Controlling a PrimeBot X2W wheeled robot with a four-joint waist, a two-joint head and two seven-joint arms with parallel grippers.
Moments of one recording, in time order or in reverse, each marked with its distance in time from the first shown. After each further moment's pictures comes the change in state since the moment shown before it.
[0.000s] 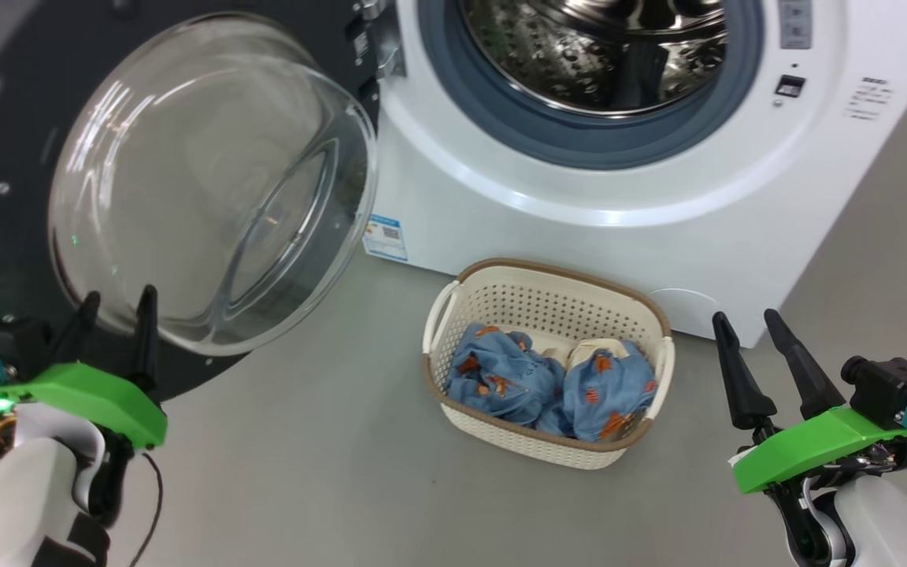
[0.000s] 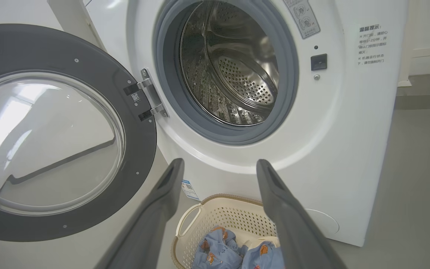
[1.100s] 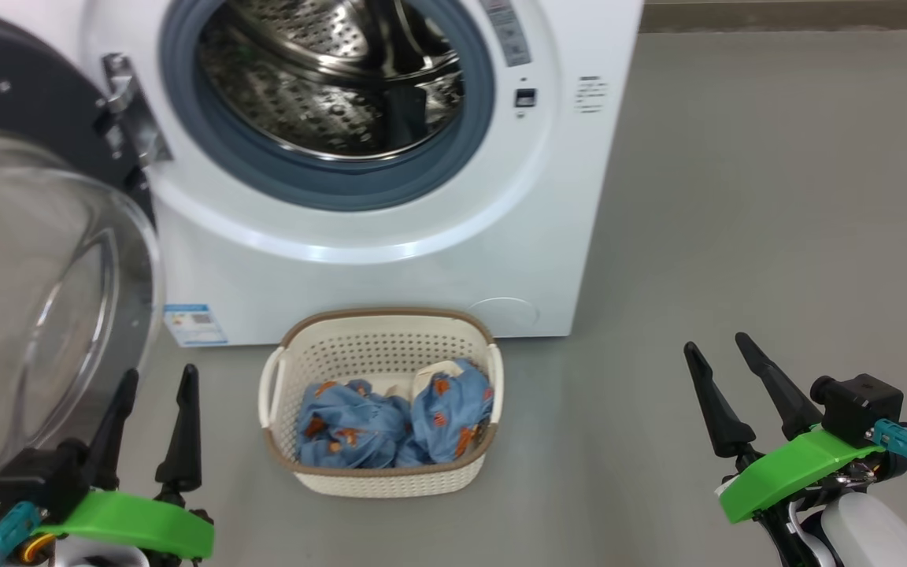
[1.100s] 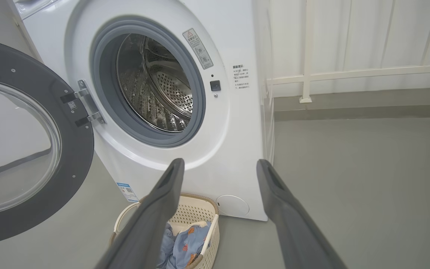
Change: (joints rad) left arm 0.464 0.002 0.036 -0.649 -0.015 0.189 -0.003; right arm 0.018 -0.043 0.105 -0.006 -0.007 0.000 0.000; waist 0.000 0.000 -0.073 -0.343
